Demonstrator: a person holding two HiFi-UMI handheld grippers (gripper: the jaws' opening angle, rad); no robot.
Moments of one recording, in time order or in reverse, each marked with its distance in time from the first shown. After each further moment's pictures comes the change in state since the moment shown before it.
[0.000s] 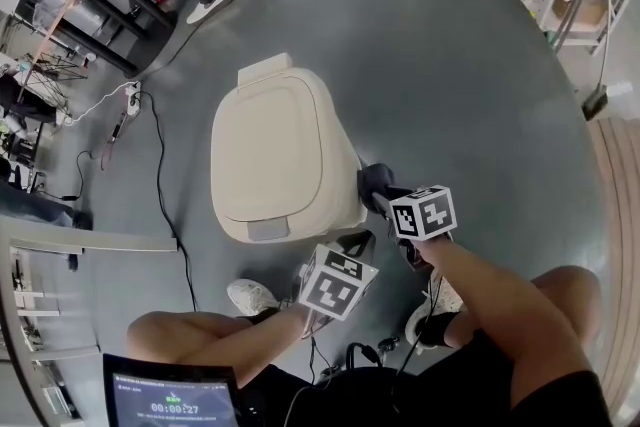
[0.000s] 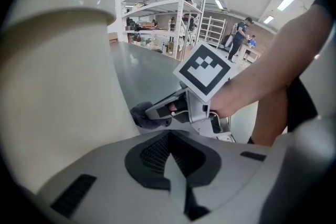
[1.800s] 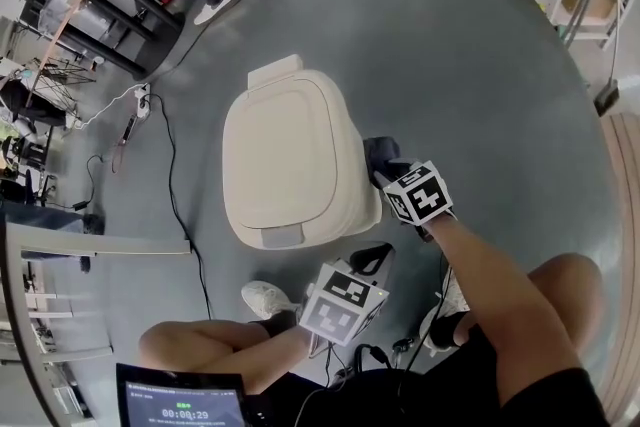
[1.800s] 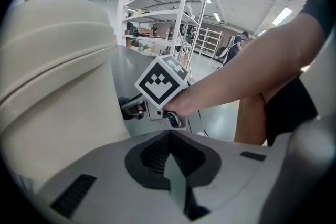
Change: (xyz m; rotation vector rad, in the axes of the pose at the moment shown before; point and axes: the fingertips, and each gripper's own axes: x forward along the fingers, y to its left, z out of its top) left arm -0.031 -0.027 0.014 -0.062 -0.075 -0.112; right arm 0.029 -0.003 0.050 -0.318 -0.008 -0.064
